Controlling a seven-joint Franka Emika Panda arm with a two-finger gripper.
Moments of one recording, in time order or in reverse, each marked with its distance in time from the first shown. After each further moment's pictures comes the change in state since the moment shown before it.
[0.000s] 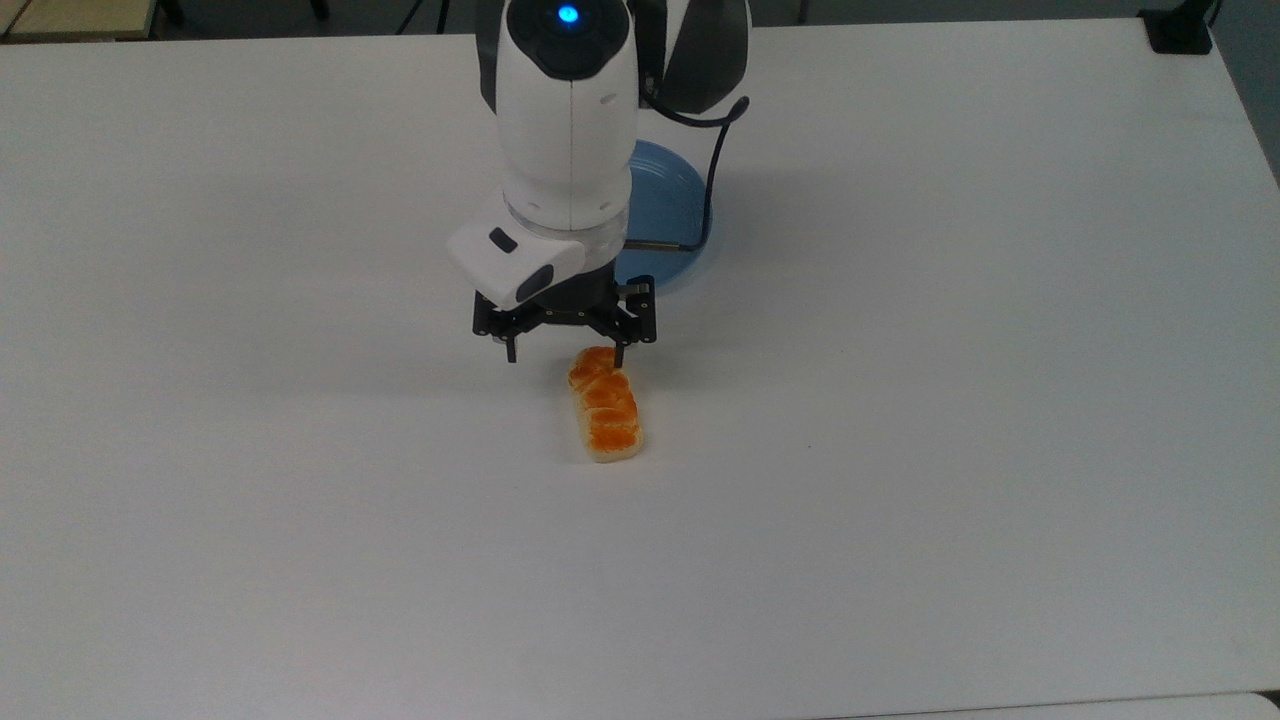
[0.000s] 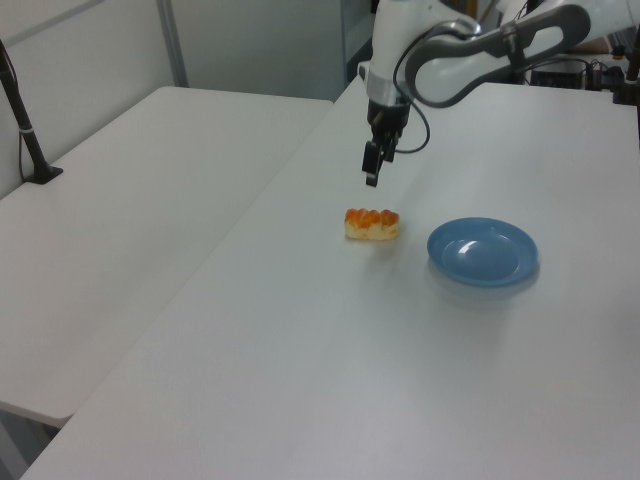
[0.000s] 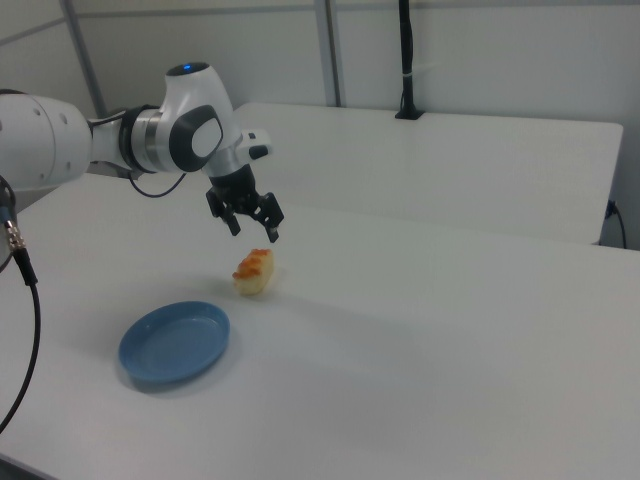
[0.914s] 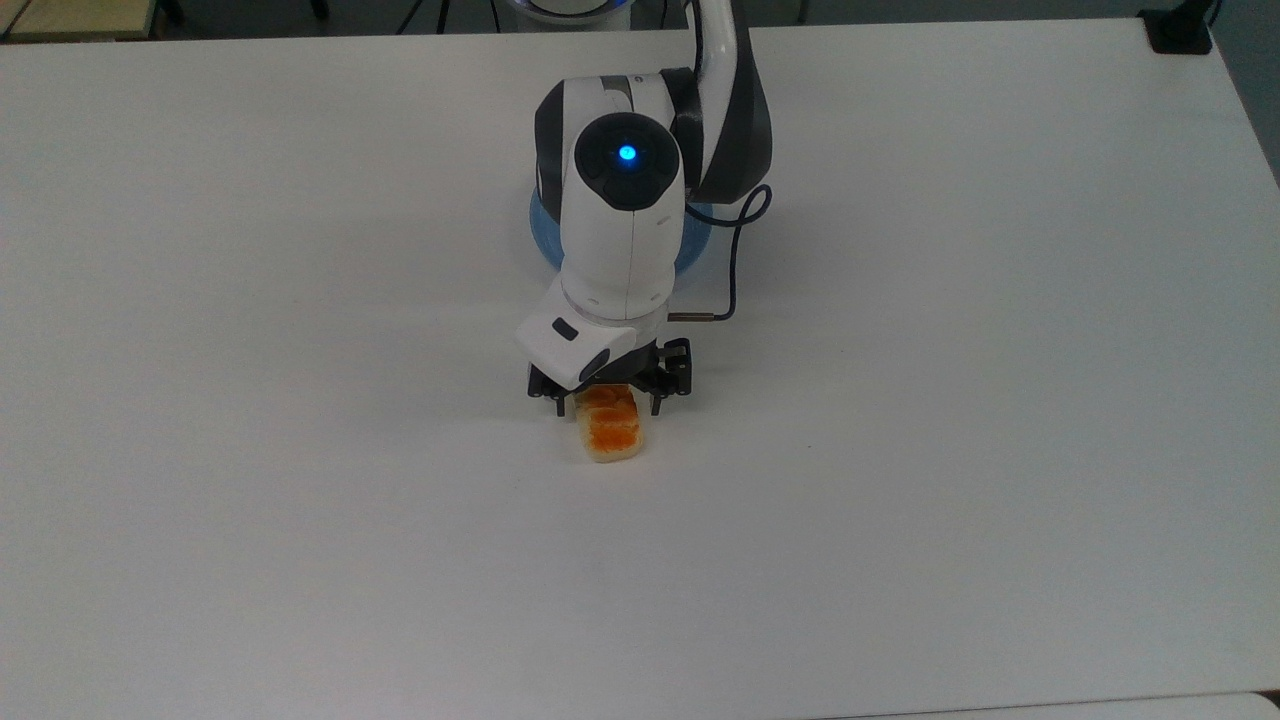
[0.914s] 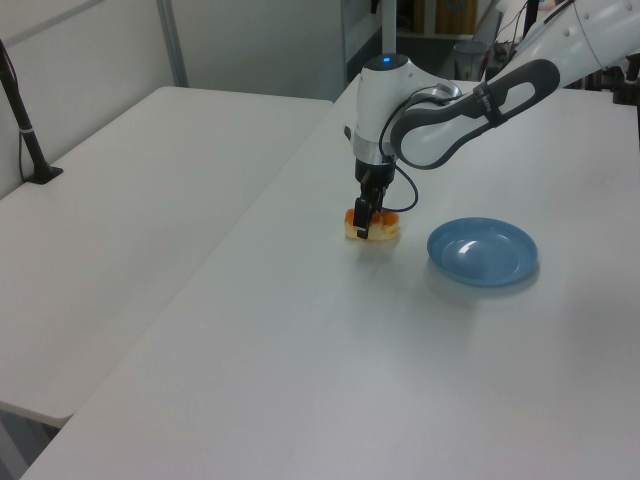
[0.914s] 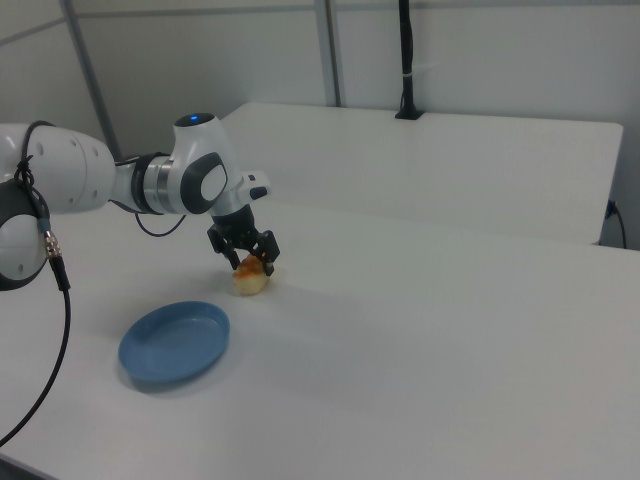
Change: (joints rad) arm 0.014 0.148 0.031 0.003 -0.001 0.122 0.000
